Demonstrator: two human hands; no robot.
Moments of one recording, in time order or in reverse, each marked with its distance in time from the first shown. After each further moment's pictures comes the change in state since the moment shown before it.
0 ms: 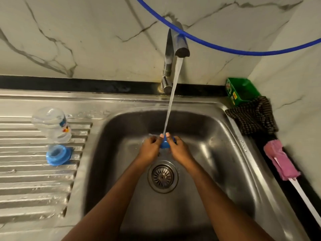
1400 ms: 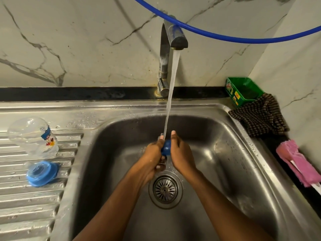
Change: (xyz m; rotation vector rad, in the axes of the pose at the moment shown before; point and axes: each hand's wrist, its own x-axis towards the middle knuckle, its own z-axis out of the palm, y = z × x) left_hand -0.001 0.018 0.004 -0.433 -0.186 -0.254; right_hand -0.008 -0.026 0.002 -0.118 0.196 -0.105
